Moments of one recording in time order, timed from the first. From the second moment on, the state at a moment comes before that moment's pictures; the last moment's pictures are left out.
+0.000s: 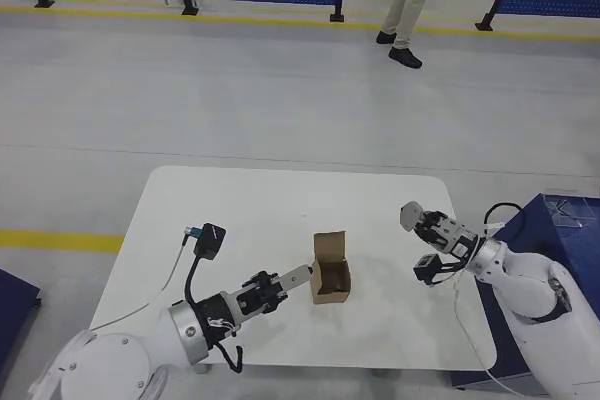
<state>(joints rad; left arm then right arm) 1.30 -1.09 -1.26 -2.35 -0.07 0.53 -0.66 -1.21 -0.86 1.45 -1.58 2.67 0.64 -0.30</state>
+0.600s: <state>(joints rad) 1.30 -1.09 -1.26 -2.35 -0.07 0.53 -0.66 -1.20 -0.88 1.41 -1.48 2.41 0.69 0.02</state>
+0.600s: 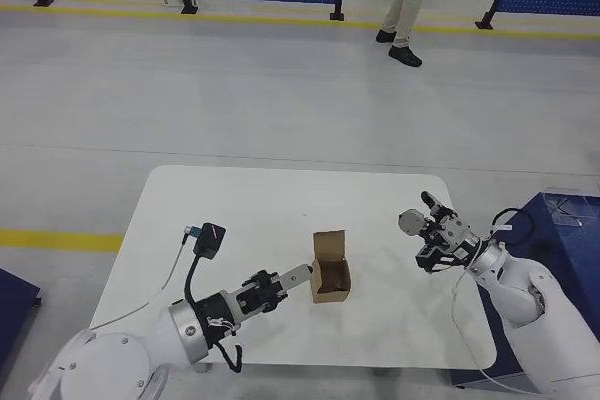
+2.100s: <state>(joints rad) 0.42 -1.31 -0.32 -1.36 0.06 1.01 -0.81 -1.08 -0.79 1.16 -1.65 0.39 0.75 0.51</state>
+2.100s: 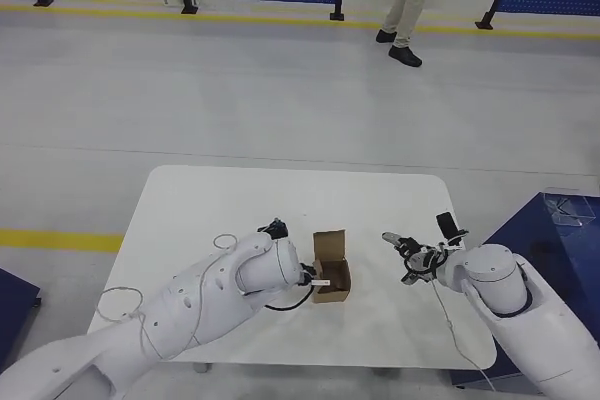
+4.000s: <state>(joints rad) 0.36 -1.39 -0.26 -1.14 0.03 0.93 -0.89 -0.79 -0.95 0.70 -1.48 0.07 0.82 0.74</state>
